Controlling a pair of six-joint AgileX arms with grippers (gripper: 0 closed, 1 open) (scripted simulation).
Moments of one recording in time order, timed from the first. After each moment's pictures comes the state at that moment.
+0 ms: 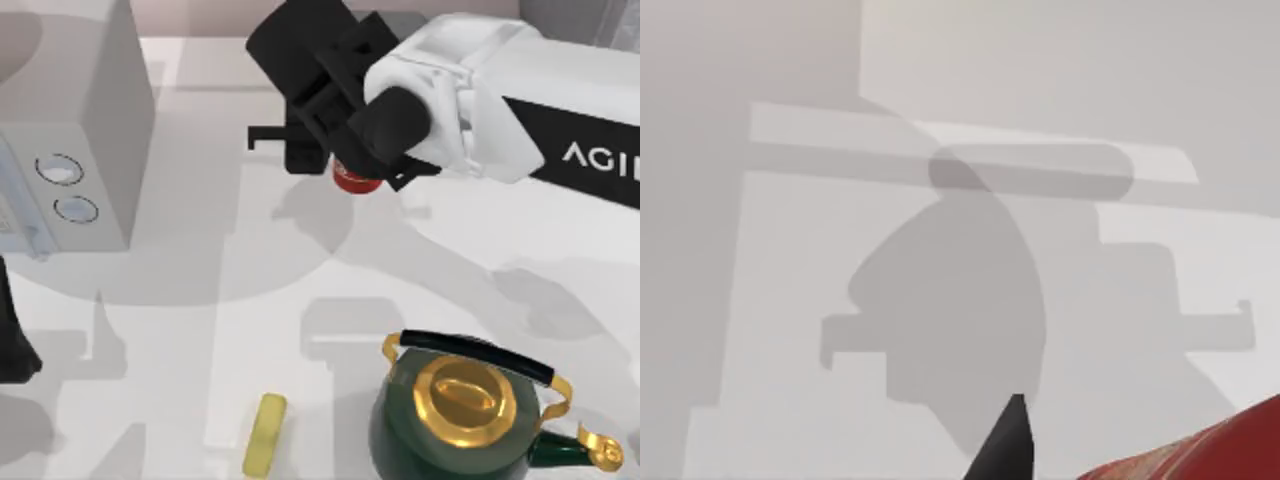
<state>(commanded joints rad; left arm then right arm) 0.00 0.00 0.00 0.00 0.00 0.00 0.82 1.94 1.62 -0.67 0.55 0.68</state>
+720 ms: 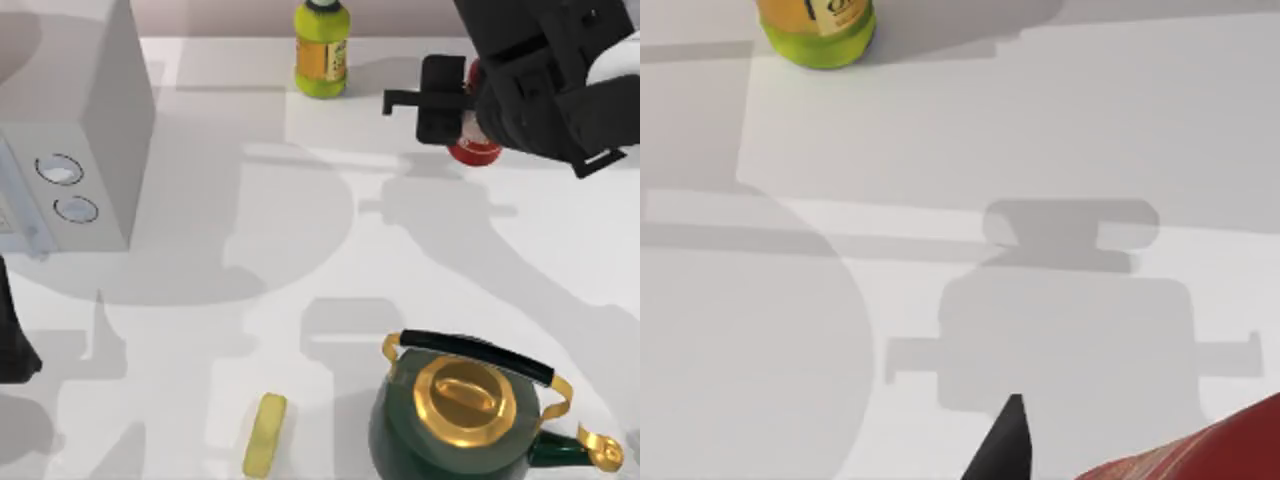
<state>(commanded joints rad) 0.00 0.00 0.00 0.00 0.00 0.00 0.65 1.59 1.30 -0.54 0.44 0.54</state>
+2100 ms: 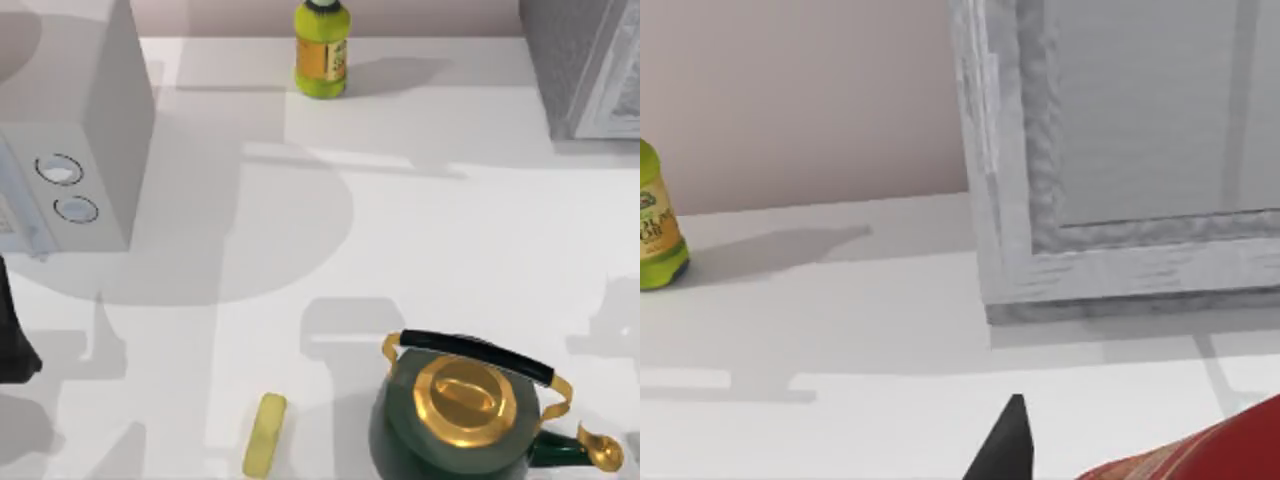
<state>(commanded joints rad) 0.00 0.00 0.00 0.00 0.00 0.00 0.13 0.26 0.22 -0.11 0.10 0.12</state>
